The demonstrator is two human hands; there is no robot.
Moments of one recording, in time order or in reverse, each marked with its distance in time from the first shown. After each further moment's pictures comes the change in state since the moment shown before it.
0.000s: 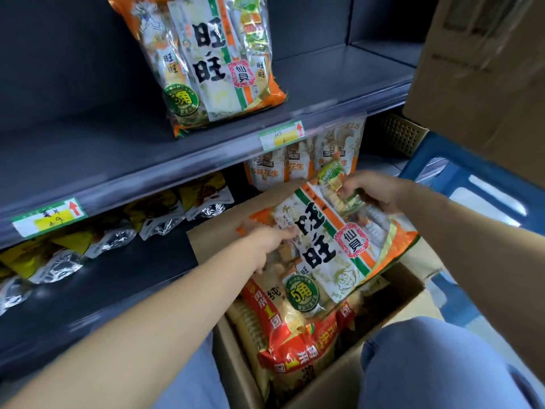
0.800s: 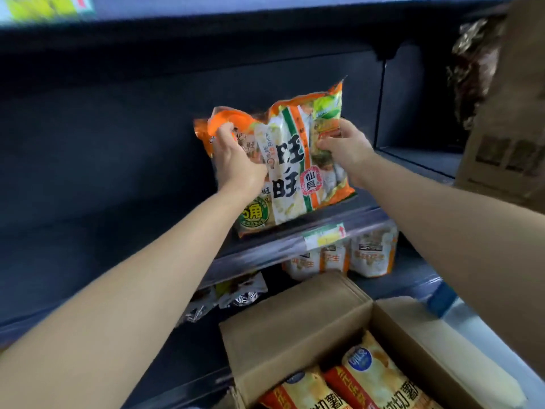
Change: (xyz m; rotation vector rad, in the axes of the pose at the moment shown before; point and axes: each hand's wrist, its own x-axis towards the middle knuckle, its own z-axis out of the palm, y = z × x) left_hand -0.051 0.189 -0.143 0.152 0.854 1.052; right_hand 0.018 -0.235 0.040 0.192 0.462 -0.678
